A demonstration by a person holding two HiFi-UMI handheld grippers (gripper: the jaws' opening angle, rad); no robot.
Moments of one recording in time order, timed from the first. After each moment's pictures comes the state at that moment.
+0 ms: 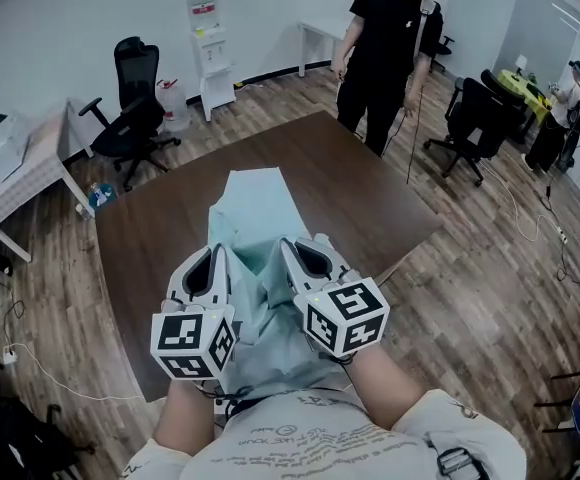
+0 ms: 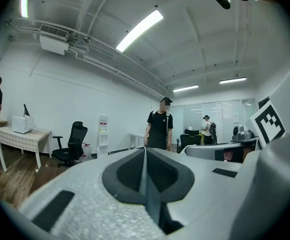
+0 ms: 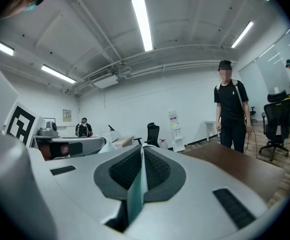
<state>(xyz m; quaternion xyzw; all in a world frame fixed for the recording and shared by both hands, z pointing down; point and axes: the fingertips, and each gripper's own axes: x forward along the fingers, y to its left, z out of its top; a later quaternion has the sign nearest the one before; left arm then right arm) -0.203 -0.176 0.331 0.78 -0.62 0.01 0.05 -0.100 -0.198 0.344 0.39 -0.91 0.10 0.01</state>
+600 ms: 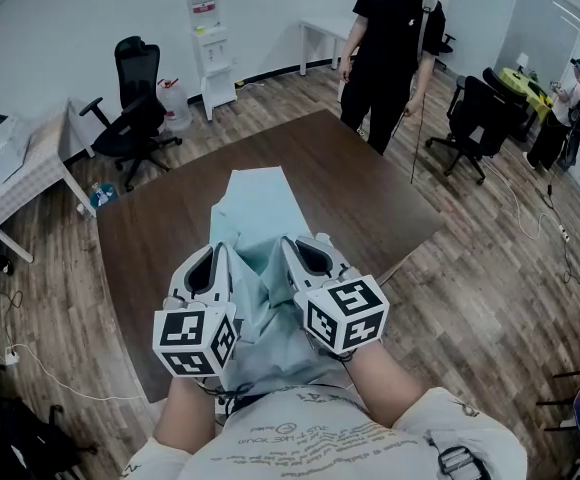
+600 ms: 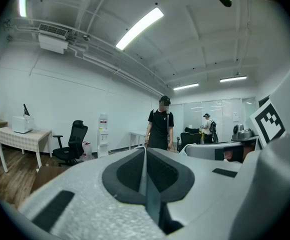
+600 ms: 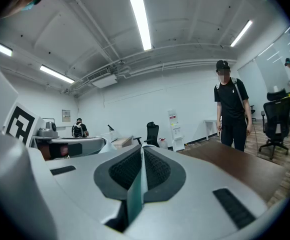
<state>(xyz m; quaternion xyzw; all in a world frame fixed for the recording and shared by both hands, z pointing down) -0.206 -0.184 0.337 0.78 -0.62 0.02 0.06 -0.103 -0.207 0.349 0.40 -0.91 0.11 0.01</state>
